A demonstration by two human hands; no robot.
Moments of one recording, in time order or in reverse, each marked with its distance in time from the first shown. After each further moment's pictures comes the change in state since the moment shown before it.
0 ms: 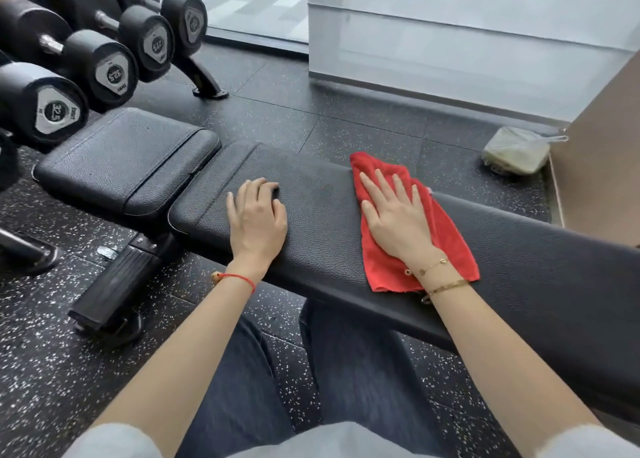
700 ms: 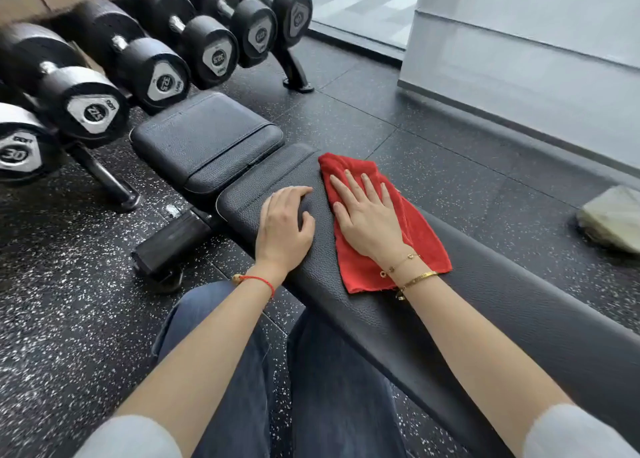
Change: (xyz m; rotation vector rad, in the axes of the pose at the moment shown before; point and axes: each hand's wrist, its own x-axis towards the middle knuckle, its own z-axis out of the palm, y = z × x) left_hand 0.000 0.000 -0.004 -0.085 0.124 -0.093; right_hand 0.074 -0.074 0.018 0.029 -0.061 -0.446
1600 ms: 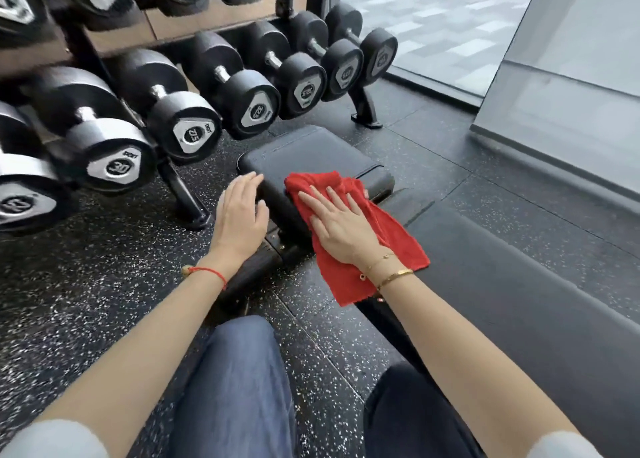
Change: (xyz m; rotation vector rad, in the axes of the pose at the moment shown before) left_hand 0.070 -0.227 -0.148 0.171 0.088 -0.106; right_hand 0.135 -0.202 0.057 0.073 -0.053 -0.346
